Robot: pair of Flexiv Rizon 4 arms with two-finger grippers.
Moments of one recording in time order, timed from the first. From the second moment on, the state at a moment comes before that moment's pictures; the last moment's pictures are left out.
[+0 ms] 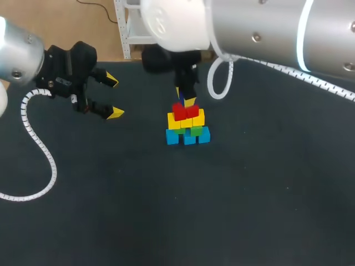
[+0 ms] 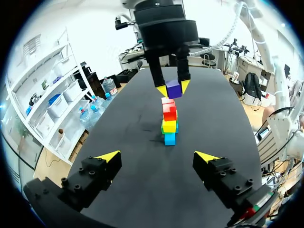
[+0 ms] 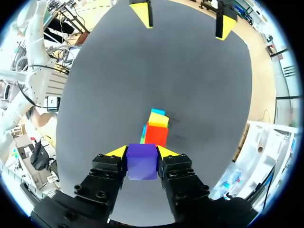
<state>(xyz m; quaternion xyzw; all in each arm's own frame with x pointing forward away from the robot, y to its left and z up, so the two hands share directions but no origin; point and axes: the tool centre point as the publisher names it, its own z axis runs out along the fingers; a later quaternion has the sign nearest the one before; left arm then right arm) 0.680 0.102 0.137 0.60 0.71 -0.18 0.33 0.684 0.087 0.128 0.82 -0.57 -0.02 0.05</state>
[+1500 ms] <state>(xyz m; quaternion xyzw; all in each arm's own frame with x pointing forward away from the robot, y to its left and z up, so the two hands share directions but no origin) 0.680 0.102 0.137 0.60 0.71 -0.18 0.33 0.685 0.088 0.114 0.83 -0.56 -0.01 0.04</state>
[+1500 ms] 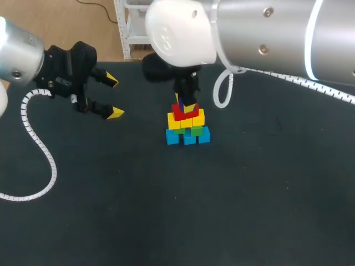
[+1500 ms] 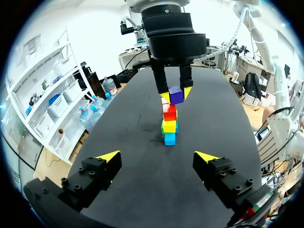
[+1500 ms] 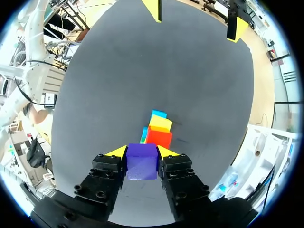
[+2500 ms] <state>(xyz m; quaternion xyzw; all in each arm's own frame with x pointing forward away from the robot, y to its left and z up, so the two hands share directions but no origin) 0.680 0.102 0.137 0.60 0.71 -0.18 0.33 0.695 0.092 0.107 0.83 -0.55 -0.03 0.03</state>
